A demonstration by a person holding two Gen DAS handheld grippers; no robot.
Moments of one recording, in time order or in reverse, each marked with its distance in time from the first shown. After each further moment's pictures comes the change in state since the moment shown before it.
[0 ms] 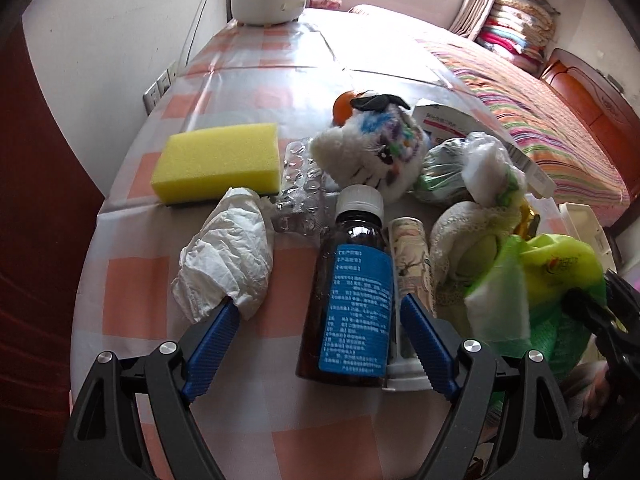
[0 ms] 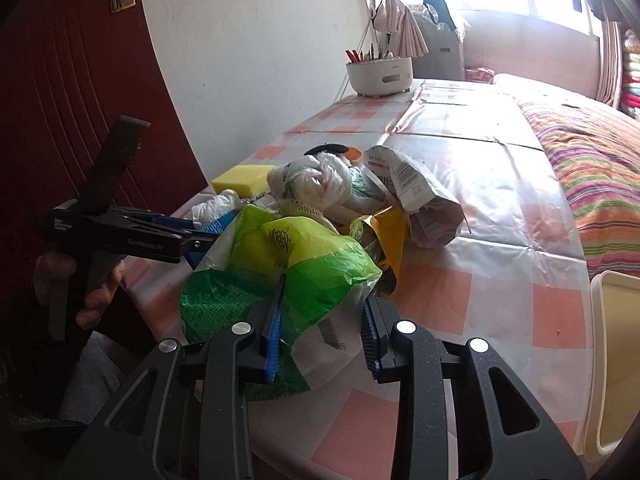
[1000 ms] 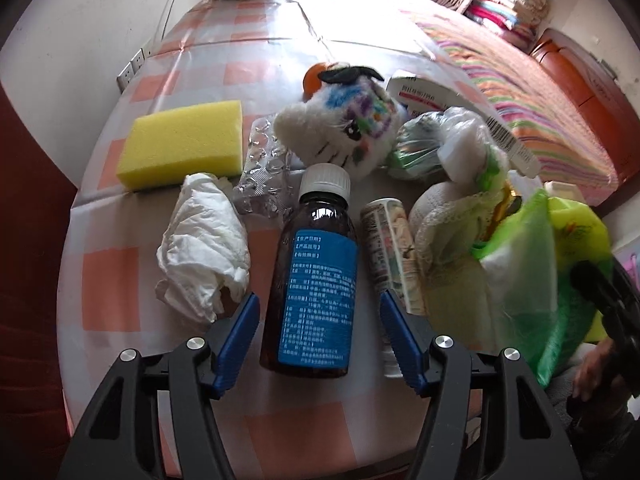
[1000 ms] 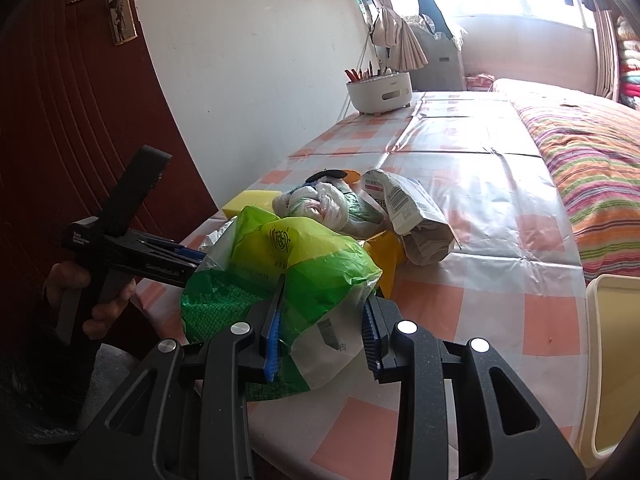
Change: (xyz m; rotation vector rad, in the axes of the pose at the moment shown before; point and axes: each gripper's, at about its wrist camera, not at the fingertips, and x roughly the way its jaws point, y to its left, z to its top) left arm 0.009 -0.014 0.009 0.035 0.131 -0.061; right arm -0.017 -0.011 0.002 0.037 -0.058 0.039
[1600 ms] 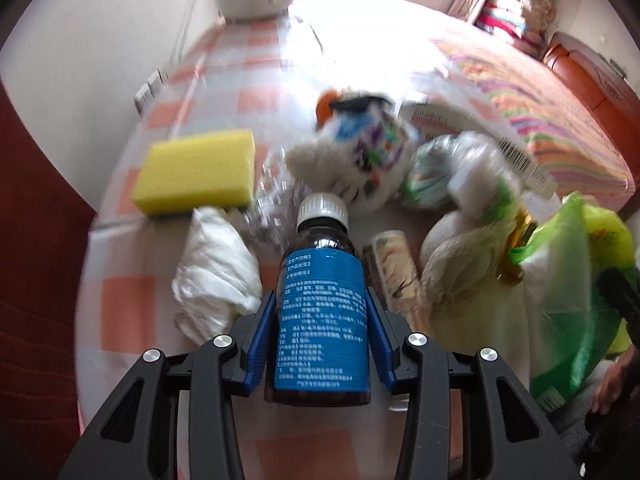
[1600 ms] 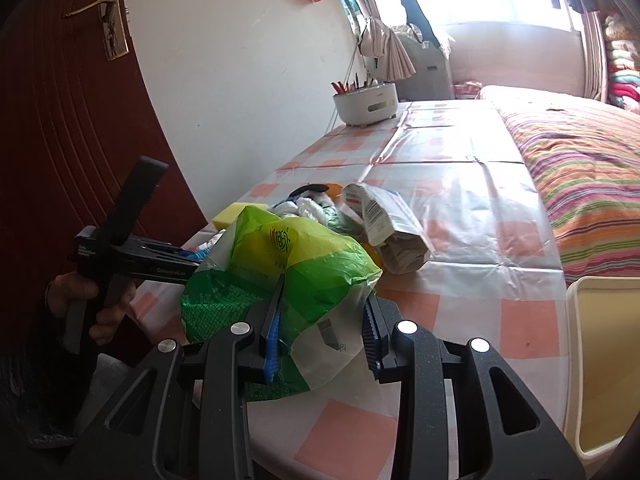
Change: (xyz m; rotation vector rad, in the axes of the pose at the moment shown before) left arm -0.011 -0.007 0.005 0.000 -0.122 0.097; right arm -0.018 -0.006 0.004 0.021 -0.051 -0.041
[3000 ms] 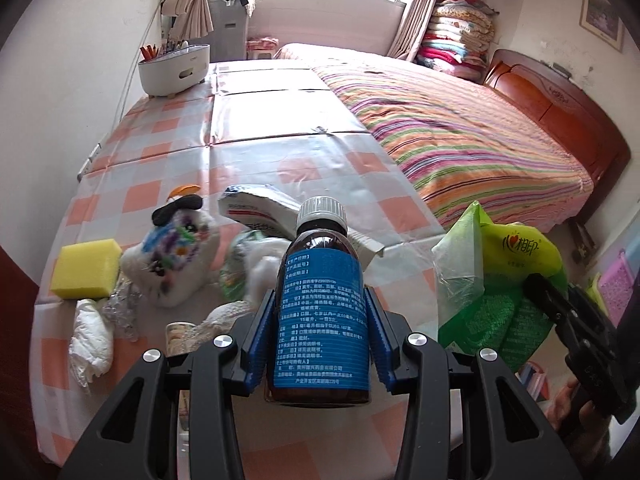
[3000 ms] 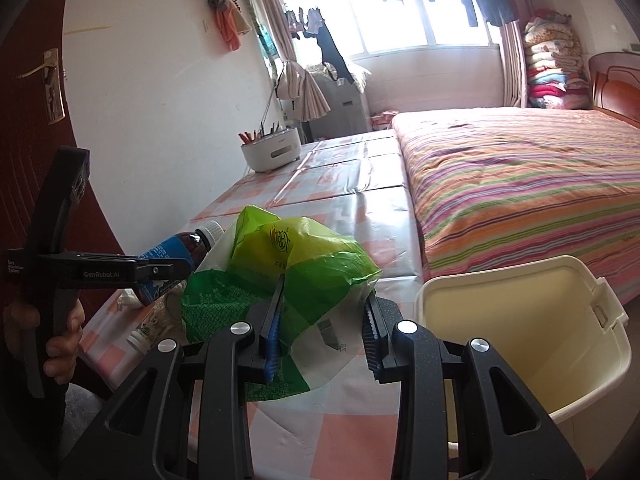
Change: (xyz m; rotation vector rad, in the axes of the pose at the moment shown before) left arm -0.032 -0.133 0.029 0.087 -0.163 -0.161; right arm -0.075 -0.081 -0.012 0.130 -0.165 -0.251
